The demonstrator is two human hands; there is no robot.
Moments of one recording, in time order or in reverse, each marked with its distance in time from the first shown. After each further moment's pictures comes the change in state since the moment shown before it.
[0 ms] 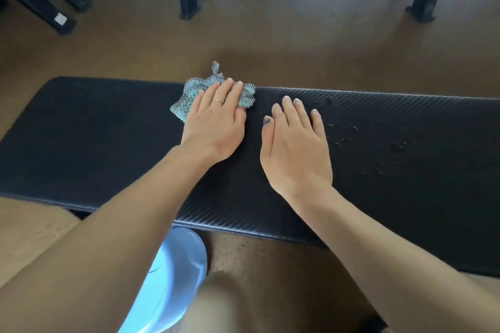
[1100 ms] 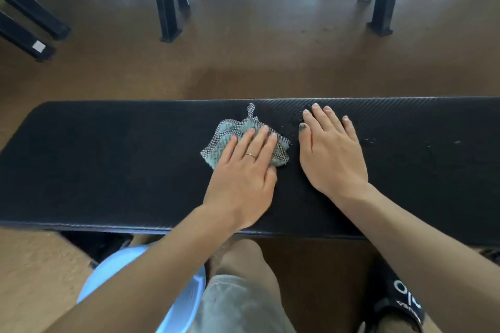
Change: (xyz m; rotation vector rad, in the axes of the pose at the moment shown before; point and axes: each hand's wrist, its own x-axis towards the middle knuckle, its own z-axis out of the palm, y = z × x) left_hand -0.087 0.047 0.008 0.046 -0.084 0.337; right_hand -0.014 0.073 -0.021 0.023 -0.008 0.127
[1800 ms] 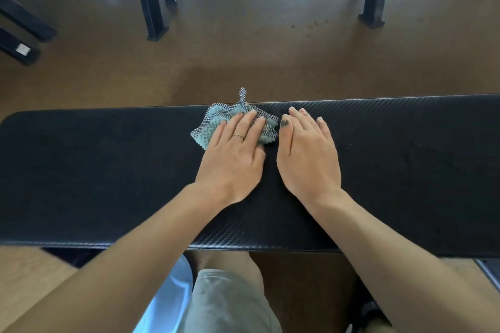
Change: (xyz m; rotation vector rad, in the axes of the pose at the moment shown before) left_hand 0.059 0.015 -0.004 -0.009 0.006 -0.044; right_hand 0.009 0.002 0.001 0.165 0.122 0.003
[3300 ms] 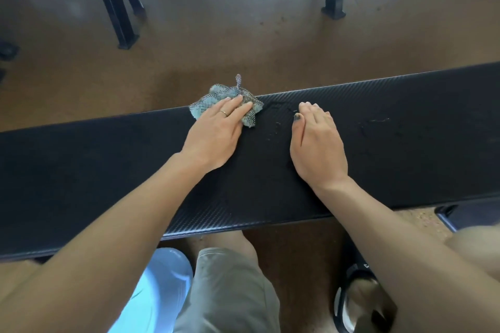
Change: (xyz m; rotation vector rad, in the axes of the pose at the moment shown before) left_hand 0.034 -0.015 -0.011 -0.036 0.047 0.204; right_hand -0.024 0.044 -0.031 0.048 0.075 0.149
